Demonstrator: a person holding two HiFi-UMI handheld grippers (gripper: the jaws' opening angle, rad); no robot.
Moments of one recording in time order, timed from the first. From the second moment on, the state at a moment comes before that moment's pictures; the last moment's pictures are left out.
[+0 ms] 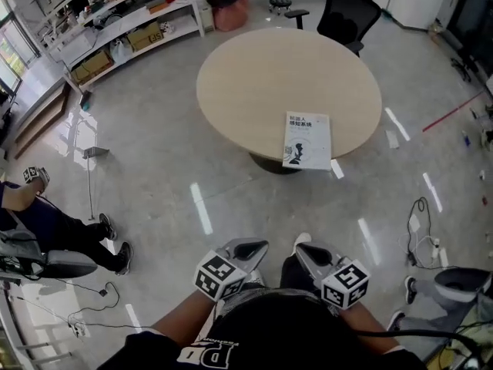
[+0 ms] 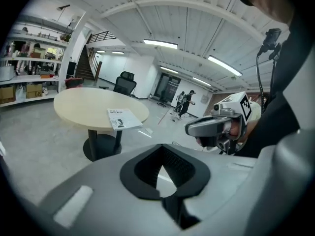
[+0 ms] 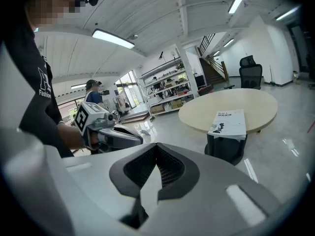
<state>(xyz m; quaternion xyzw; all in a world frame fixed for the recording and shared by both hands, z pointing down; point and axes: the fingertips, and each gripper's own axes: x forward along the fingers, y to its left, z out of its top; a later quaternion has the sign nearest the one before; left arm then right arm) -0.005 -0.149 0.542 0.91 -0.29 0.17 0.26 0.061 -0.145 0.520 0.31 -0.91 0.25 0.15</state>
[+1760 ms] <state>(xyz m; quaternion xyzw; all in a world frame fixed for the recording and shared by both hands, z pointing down) 0.073 0.141 0.508 0.91 -0.31 0.16 0.23 0.180 0.163 0.515 0.41 -0.88 0.23 0.10</state>
